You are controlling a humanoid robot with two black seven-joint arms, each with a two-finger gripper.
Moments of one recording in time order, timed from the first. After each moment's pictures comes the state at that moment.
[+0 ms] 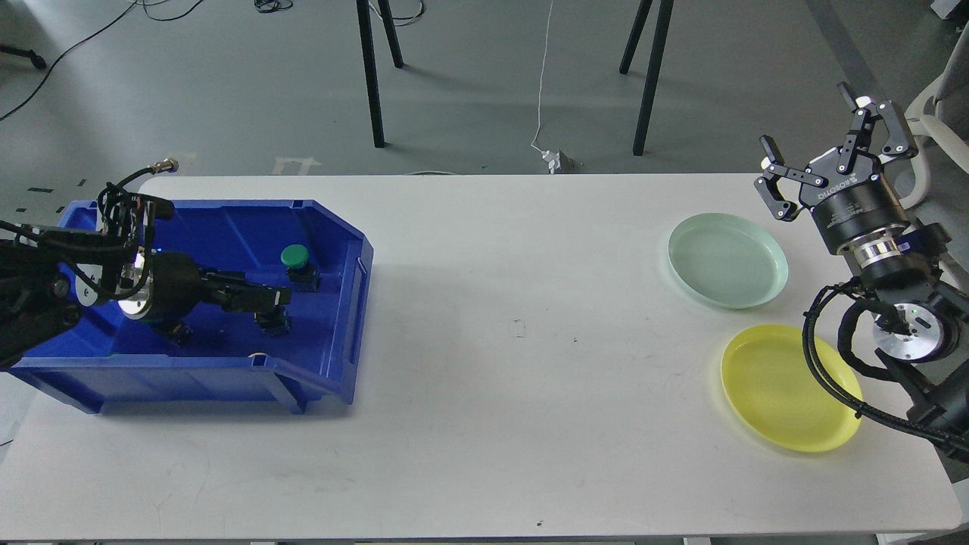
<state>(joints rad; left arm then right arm) -1.05 0.77 0.18 -0.93 1.36 -0.28 -0.49 0.57 -0.48 0.84 0.82 -0.08 0.49 0.49</state>
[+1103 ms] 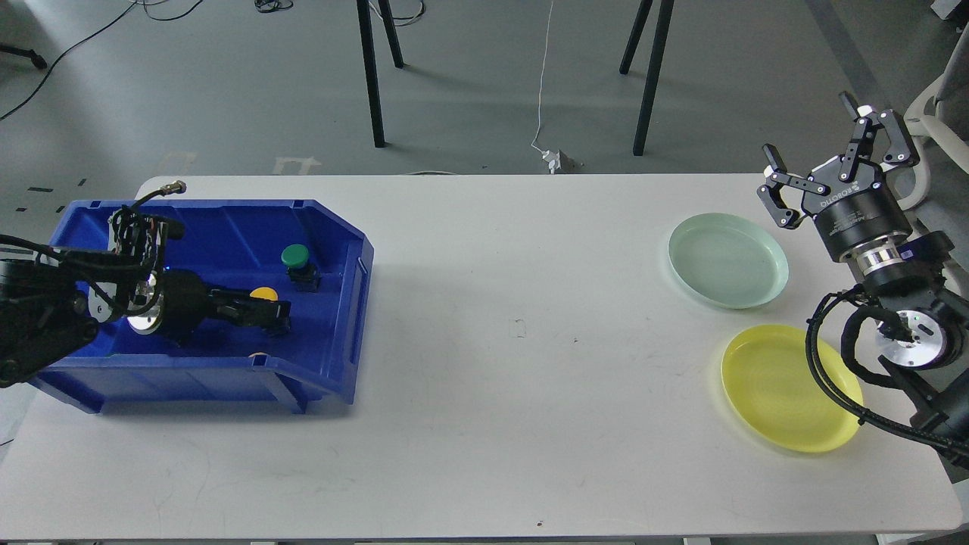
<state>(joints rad) -0.99 0.69 0.18 -0.81 1.37 -0.27 -0.49 0.56 -0.49 0.84 0.82 -0.08 0.49 0.49</state>
